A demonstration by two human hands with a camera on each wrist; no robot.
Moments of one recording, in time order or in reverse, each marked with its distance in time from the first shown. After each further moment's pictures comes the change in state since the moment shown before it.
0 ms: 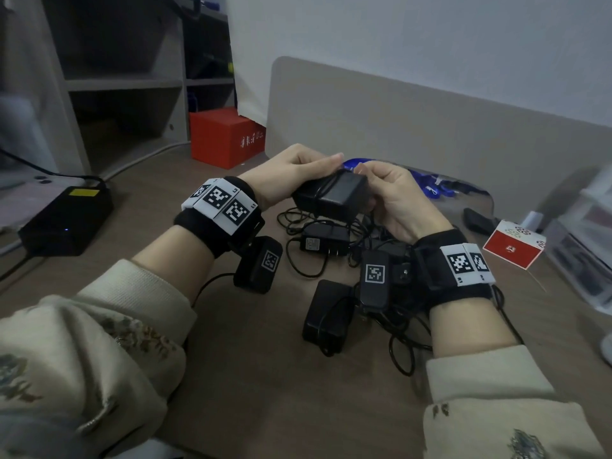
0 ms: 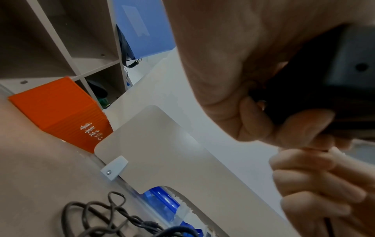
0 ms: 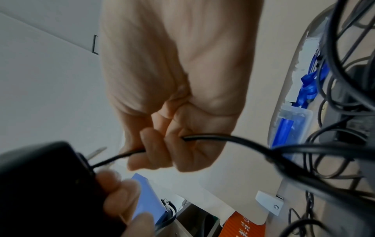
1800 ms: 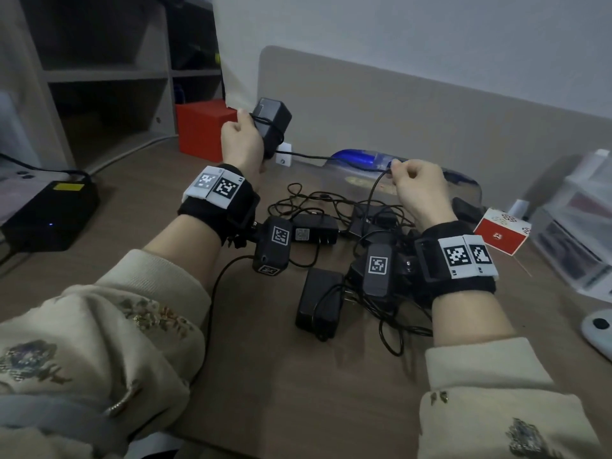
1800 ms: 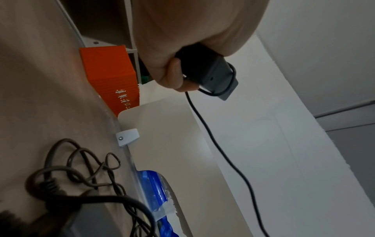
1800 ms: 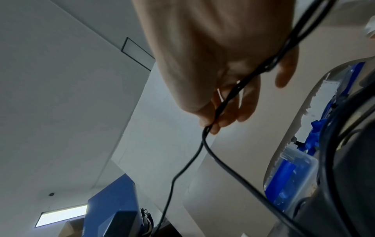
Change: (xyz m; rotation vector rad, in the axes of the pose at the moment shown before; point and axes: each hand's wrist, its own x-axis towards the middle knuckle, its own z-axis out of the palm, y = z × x) left_hand 0.037 -0.036 -0.021 -0.368 1.006 -0.380; right_hand 0.002 0.009 -0.049 -0.801 0.567 0.098
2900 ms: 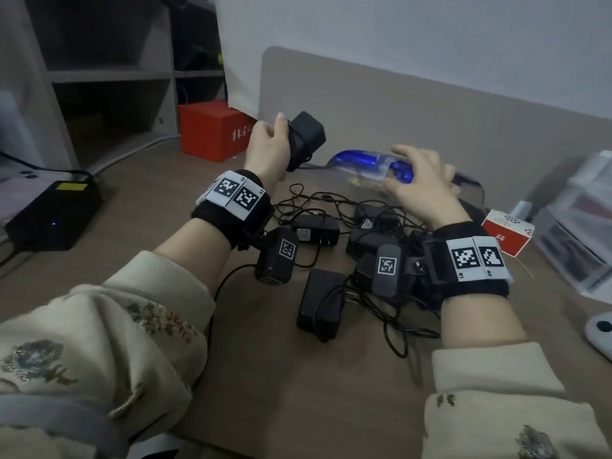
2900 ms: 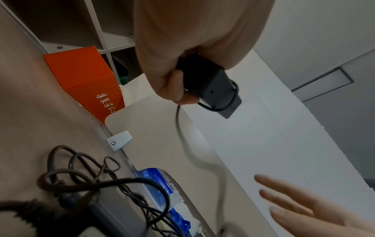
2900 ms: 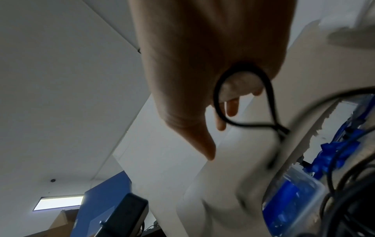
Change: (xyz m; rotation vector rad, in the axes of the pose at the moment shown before) left_hand -0.011 -0.006 0.016 0.243 -0.161 0.159; right_hand -0.009 -0.010 -0.019 -0.310 -0.132 -0.181
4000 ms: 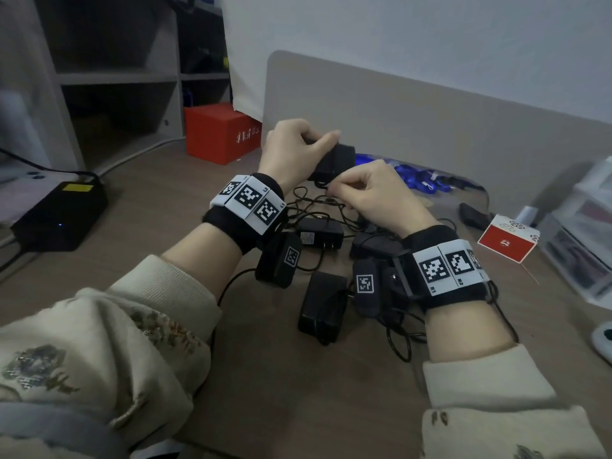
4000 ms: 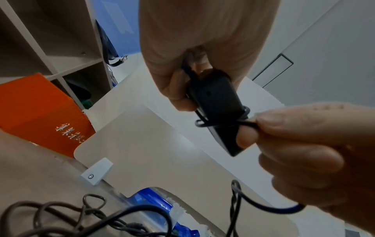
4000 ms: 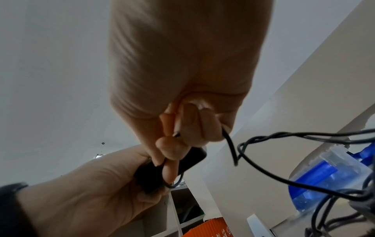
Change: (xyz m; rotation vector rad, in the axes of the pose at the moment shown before) left_hand -0.021 0.018 0.004 0.333 -0.017 0.374; right_hand -0.016 -0.053 0.021 0.310 -0.251 -0.337
